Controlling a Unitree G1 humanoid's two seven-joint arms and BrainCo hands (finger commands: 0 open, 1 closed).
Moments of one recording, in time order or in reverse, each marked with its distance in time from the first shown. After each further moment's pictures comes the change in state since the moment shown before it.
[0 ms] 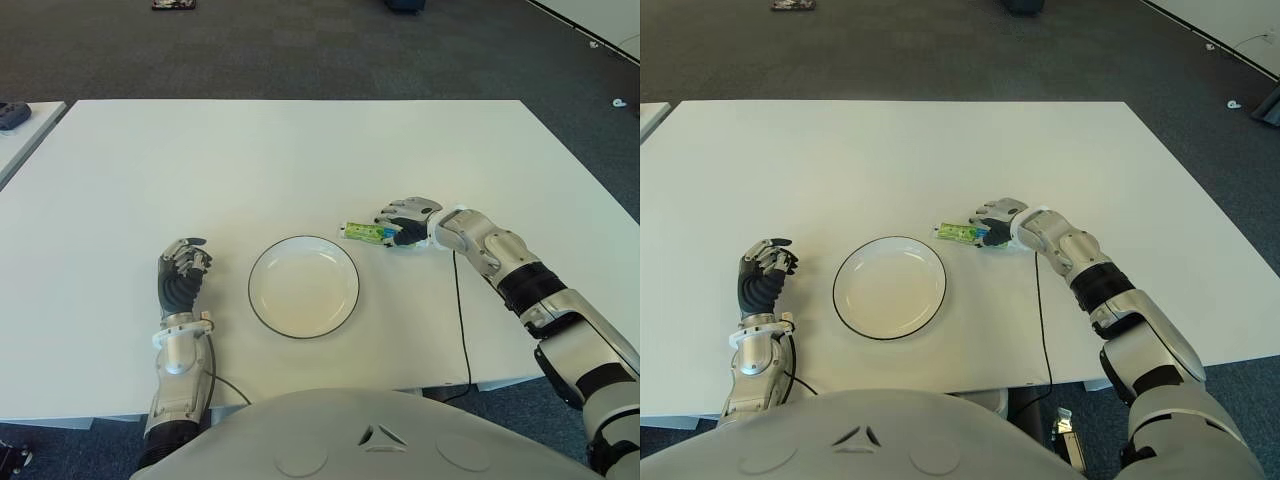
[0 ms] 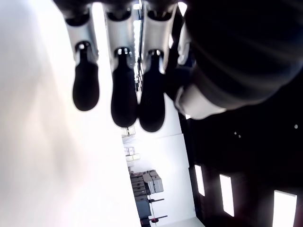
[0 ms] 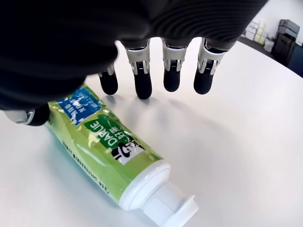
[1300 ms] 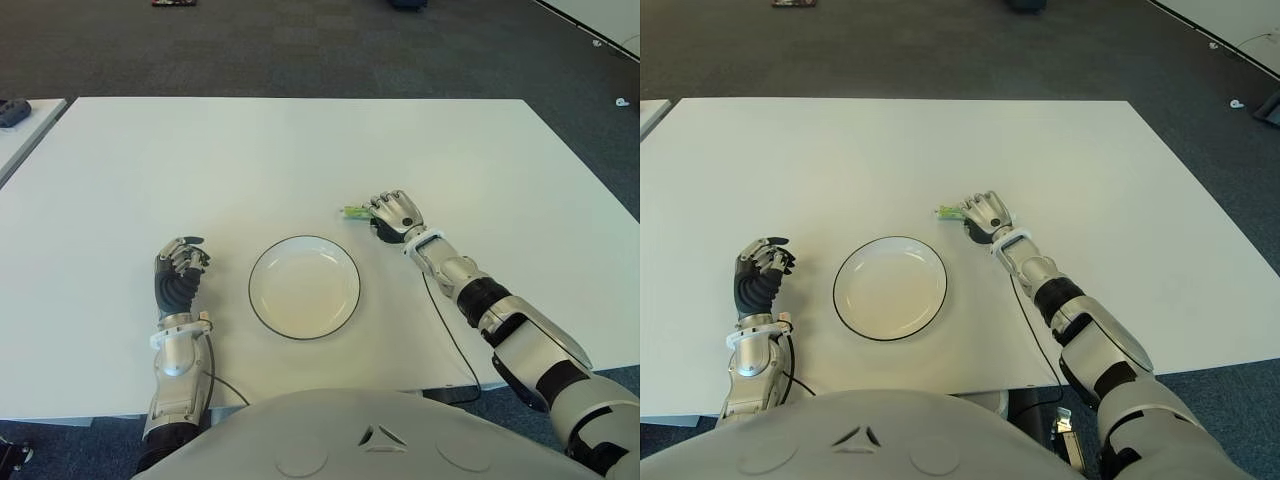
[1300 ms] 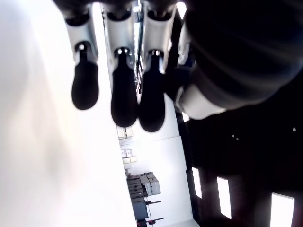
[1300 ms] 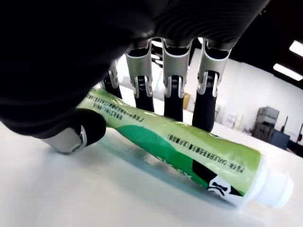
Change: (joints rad) left arm 0.006 -0.002 -0.002 -0.019 -0.002 -0.018 0.000; right arm 0.003 0.201 0.133 0.334 -0.153 0.193 -0.826
